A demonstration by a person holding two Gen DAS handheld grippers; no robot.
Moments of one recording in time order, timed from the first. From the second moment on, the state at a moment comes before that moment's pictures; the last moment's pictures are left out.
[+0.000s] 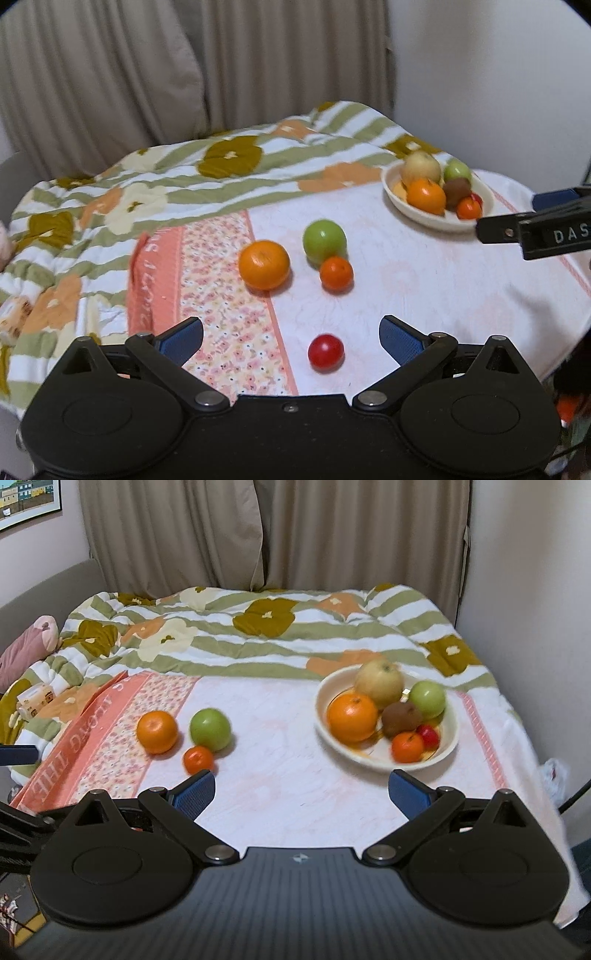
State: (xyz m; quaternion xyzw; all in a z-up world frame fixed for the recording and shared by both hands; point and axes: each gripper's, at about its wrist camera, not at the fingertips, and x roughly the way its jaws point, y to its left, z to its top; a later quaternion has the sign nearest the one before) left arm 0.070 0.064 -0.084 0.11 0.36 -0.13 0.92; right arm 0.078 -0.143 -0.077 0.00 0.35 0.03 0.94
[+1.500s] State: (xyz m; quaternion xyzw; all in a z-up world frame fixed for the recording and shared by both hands) left arm 0.117 0.097 -0.166 0.15 0.40 -0.23 0.87; right arm 0.161 -0.036 -0.176 0.01 0.39 0.07 0.92
